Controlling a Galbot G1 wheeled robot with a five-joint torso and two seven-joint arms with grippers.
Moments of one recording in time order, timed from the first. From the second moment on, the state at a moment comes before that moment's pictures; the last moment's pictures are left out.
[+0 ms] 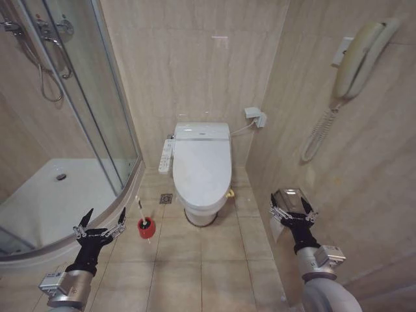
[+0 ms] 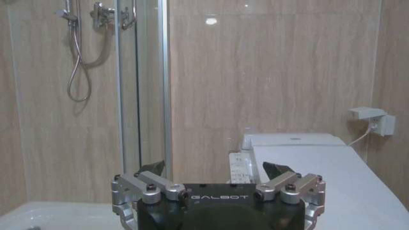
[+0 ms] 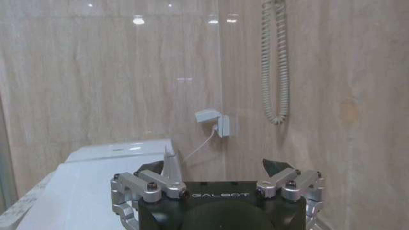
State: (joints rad) left arm 1.65 -1.26 -0.74 -2.20 -0.36 -0.02 -0.03; right arm -1.54 1.43 0.66 2.23 0.25 -0.10 0.14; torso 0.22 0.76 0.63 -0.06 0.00
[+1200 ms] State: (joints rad) left arm 1.65 -1.26 -0.74 -2.20 -0.36 -0.02 -0.03; right arm -1.54 1.43 0.66 2.23 0.25 -0.10 0.14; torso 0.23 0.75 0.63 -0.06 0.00
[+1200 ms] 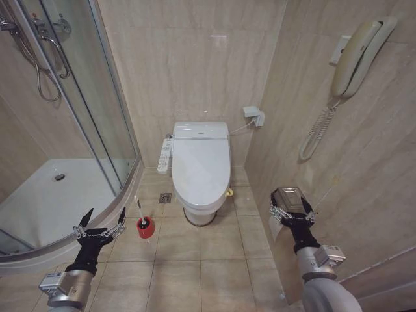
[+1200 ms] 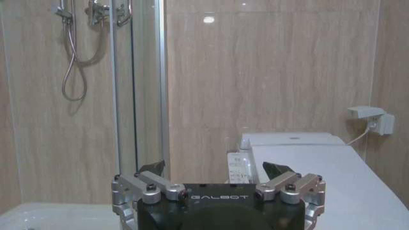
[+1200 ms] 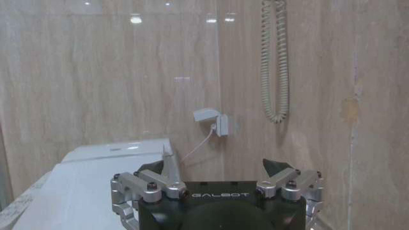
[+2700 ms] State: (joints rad) left arm 1.65 -1.26 -0.74 -2.20 -0.36 -0.02 -0.03; right arm -1.54 1.43 0.66 2.23 0.25 -0.10 0.14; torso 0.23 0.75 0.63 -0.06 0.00
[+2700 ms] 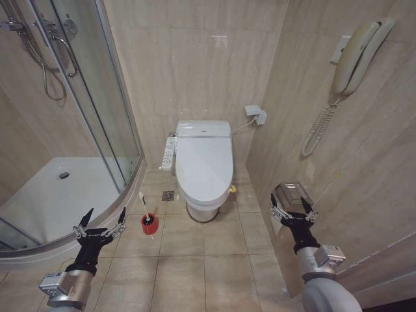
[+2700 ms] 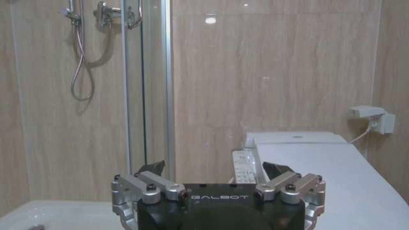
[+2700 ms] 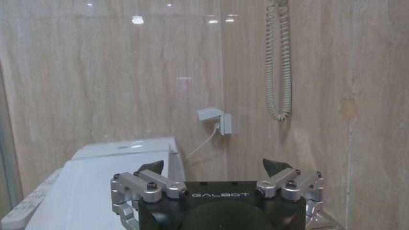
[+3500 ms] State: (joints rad) left arm 1.65 -1.26 -0.74 -2.20 -0.36 -0.02 -0.03; right arm -1.54 1.43 0.66 2.23 0.25 -0.10 0.14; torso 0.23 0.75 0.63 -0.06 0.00
